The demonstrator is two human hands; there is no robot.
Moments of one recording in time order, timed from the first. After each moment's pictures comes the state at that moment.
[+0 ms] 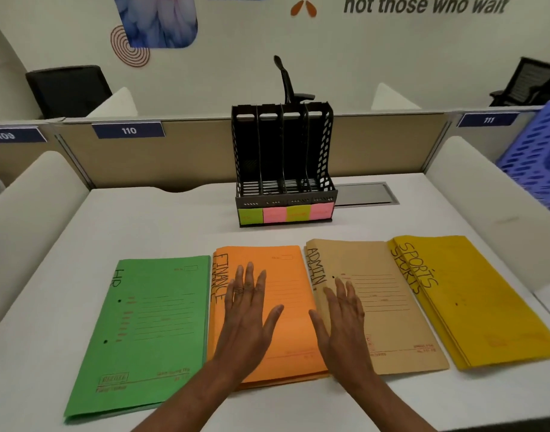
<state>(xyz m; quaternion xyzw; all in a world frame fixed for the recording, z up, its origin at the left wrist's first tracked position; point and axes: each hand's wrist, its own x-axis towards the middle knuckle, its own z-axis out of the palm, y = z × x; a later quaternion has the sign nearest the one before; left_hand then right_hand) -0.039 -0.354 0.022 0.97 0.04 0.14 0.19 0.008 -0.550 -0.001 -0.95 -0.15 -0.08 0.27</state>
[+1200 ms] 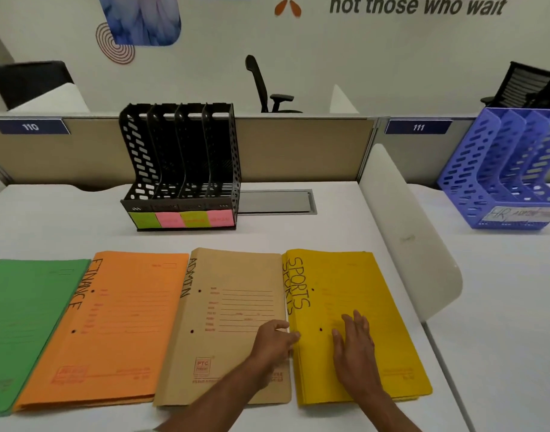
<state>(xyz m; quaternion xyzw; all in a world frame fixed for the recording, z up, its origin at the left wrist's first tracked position) 0.124 -0.723 -0.013 0.65 0.33 -0.15 0.67 0.163 -0.901 -0.059 -0.95 -0.03 0.06 0.29</state>
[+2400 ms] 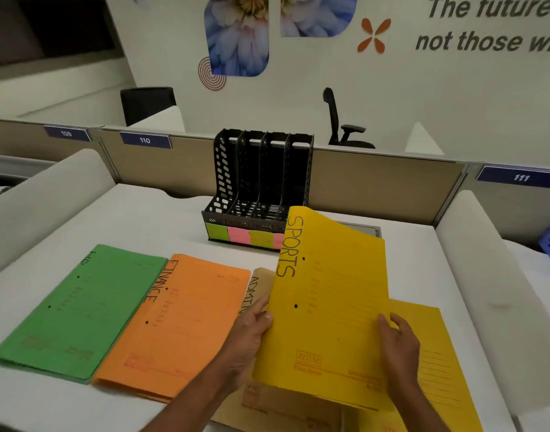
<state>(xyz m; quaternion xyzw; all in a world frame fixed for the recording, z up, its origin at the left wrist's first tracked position) 0.085 -0.592 0.057 0.57 0.23 0.04 0.79 0.234 -0.819 0.007 -0.79 0.10 0.05 0.61</state>
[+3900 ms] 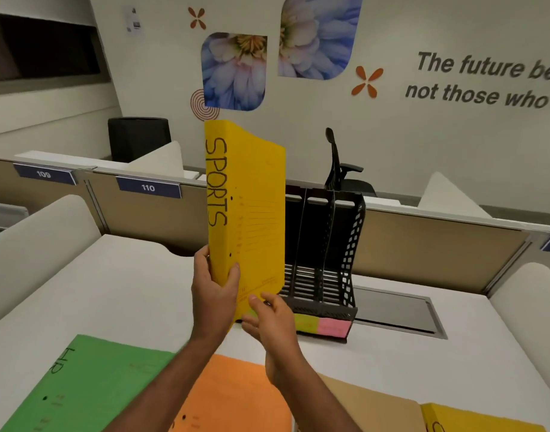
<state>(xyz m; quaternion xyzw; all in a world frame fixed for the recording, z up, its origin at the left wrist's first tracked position) 0.216 -0.297 0.124 0.70 0.24 0.42 0.52 0.246 -0.405 0.105 -0.61 -0.04 0.30 0.73</state>
